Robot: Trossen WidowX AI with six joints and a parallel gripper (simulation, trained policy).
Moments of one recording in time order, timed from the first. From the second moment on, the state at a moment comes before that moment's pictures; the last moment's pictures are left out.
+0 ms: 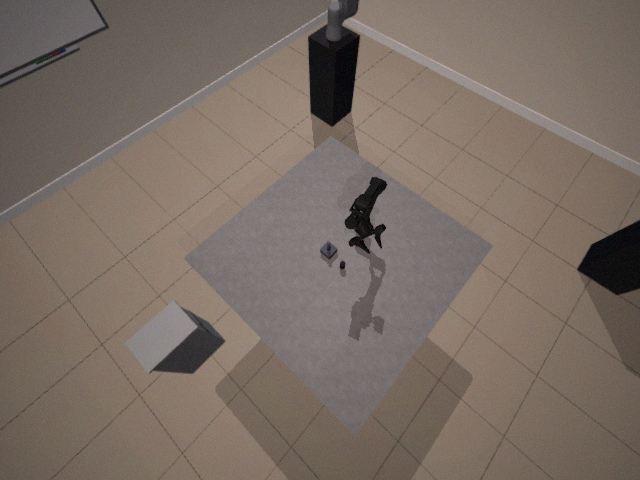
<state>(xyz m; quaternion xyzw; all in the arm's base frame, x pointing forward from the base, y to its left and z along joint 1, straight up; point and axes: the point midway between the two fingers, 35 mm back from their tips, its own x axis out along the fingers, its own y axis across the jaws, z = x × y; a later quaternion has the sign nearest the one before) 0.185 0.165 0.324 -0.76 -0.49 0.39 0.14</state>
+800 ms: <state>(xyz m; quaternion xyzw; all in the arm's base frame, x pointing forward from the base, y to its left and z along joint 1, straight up) 0.206 0.145 0.276 -0.74 -0.39 0.51 0.17</state>
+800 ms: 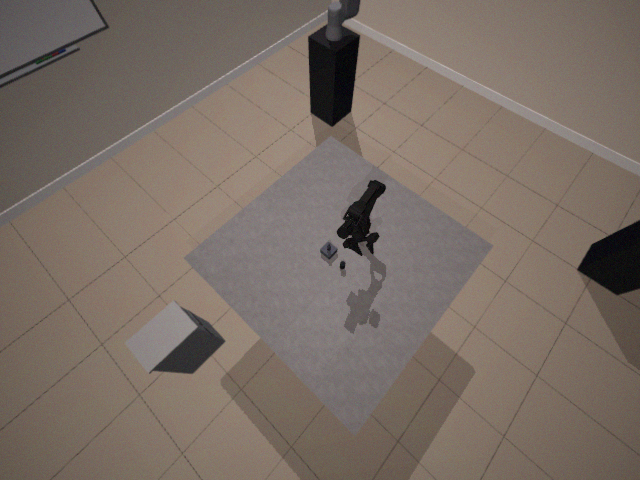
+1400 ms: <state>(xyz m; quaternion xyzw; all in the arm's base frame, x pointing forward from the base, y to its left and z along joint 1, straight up) 0.223 0.126 0.245 -0.73 -0.32 0.58 0.18</state>
